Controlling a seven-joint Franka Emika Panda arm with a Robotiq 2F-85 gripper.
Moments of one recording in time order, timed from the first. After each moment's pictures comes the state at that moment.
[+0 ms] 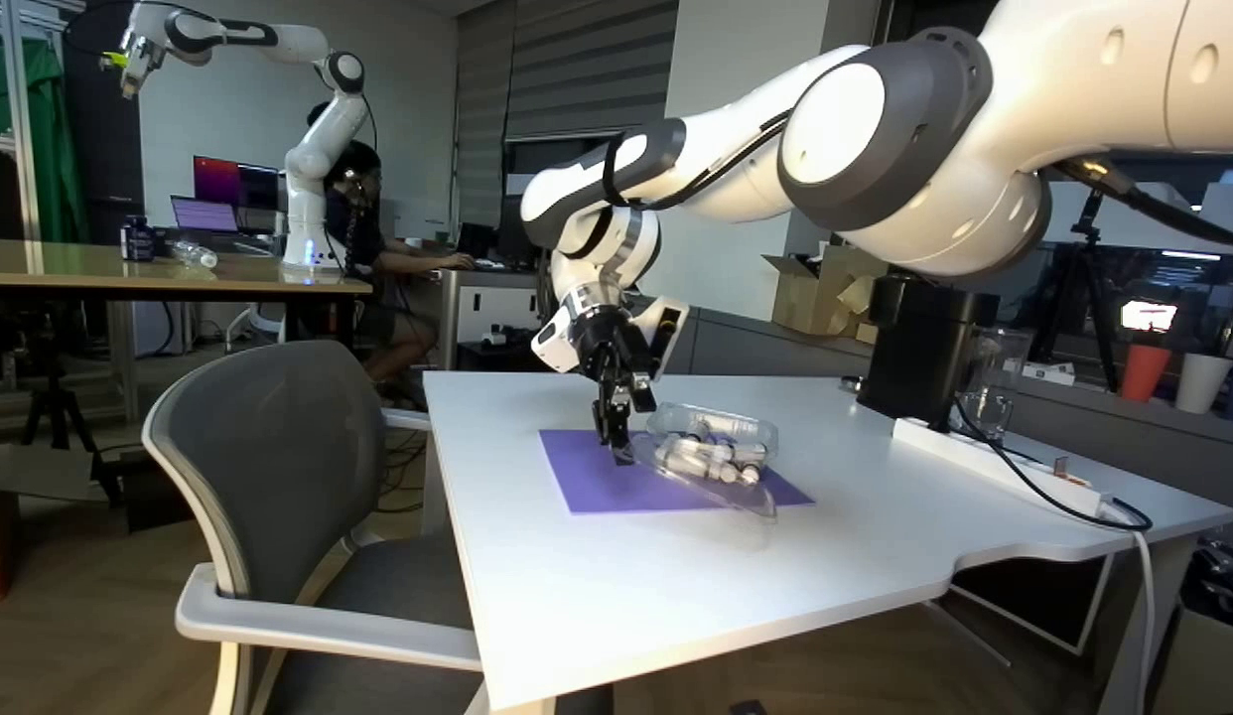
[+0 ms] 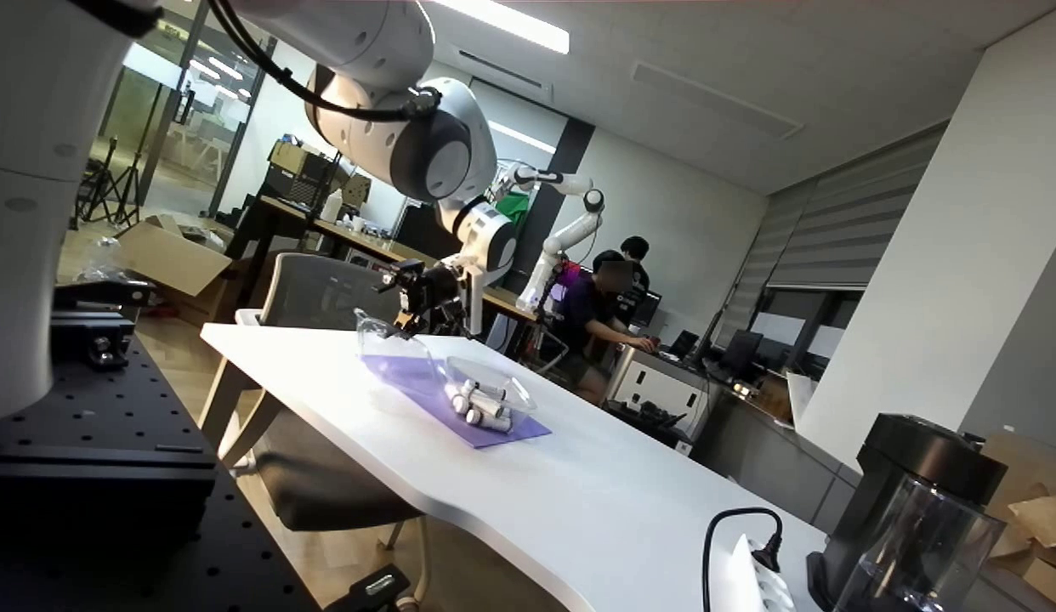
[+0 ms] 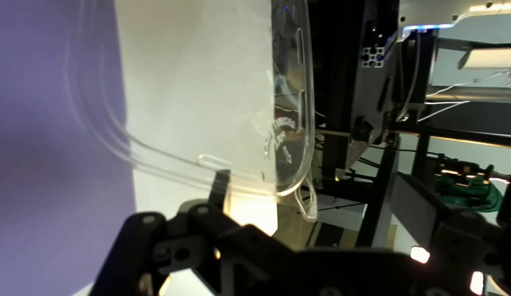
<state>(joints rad) 0.26 1.47 0.18 -0.44 0.06 0.91 -1.26</state>
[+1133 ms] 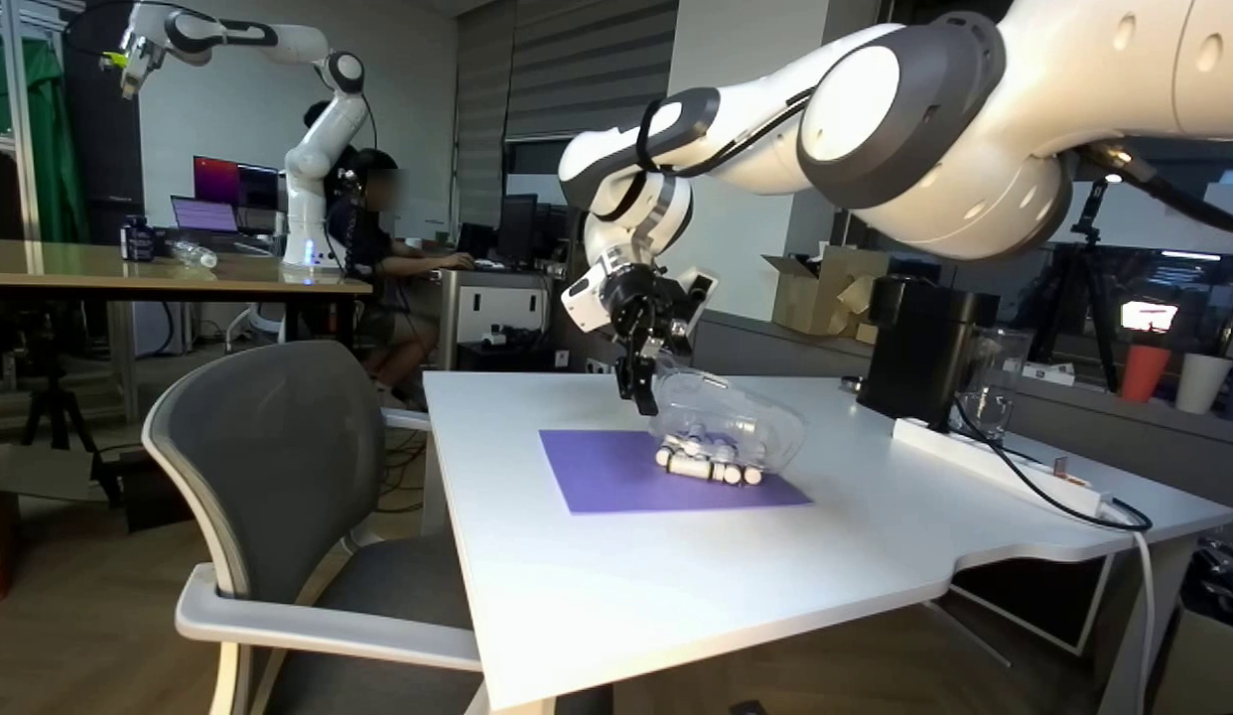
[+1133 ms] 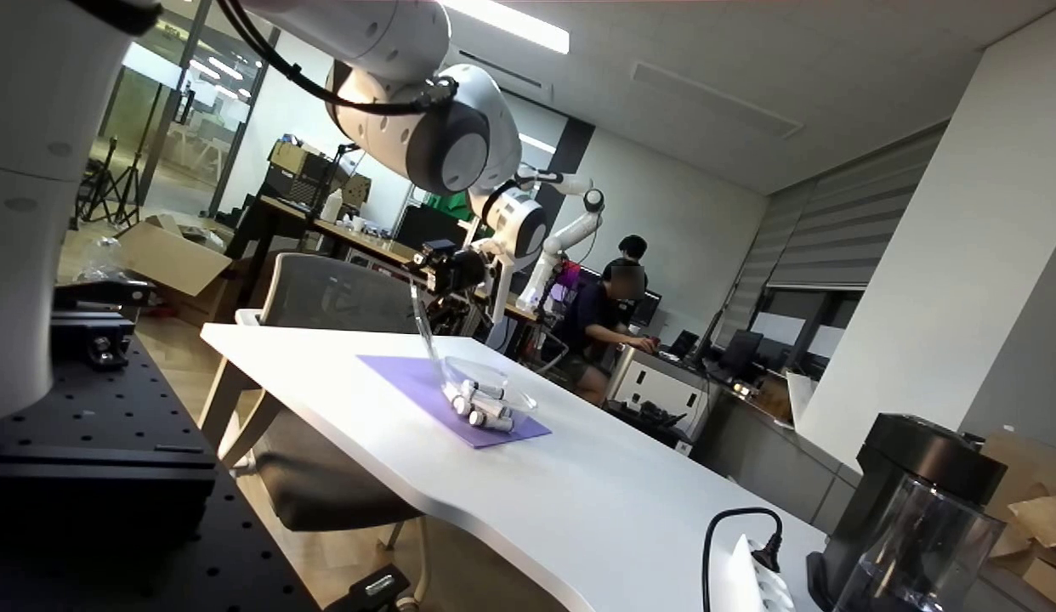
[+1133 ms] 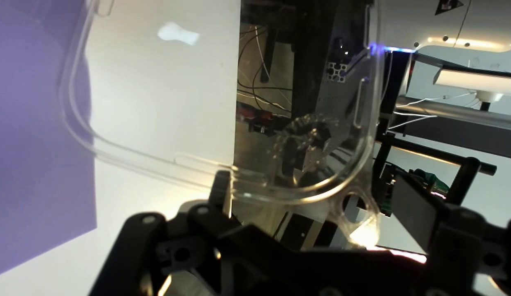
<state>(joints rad) 0.19 1.42 0.20 -0.40 0.07 0.81 -1.39</state>
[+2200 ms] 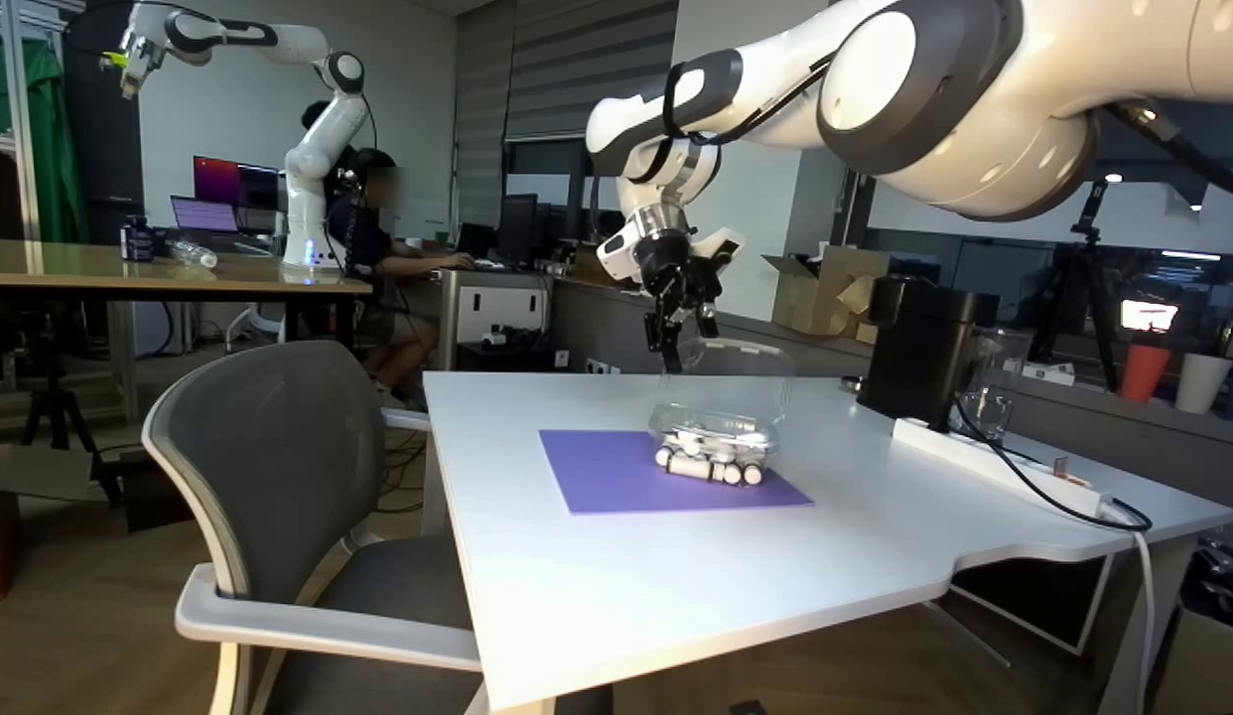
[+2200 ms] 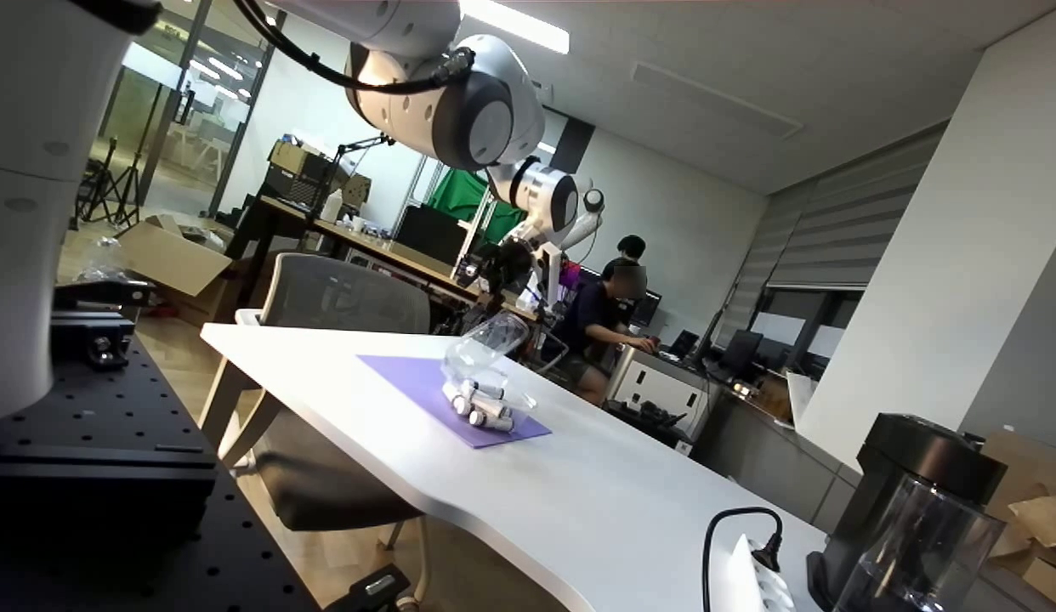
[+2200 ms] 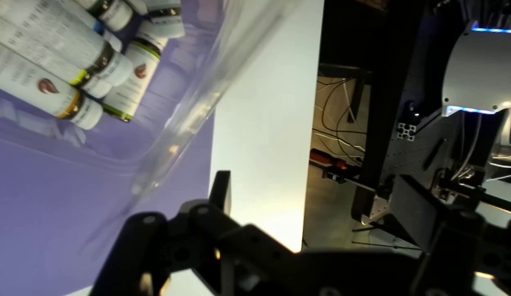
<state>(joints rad) 0.16 1.33 0.12 -0.40 -0.07 1.00 -1.54</state>
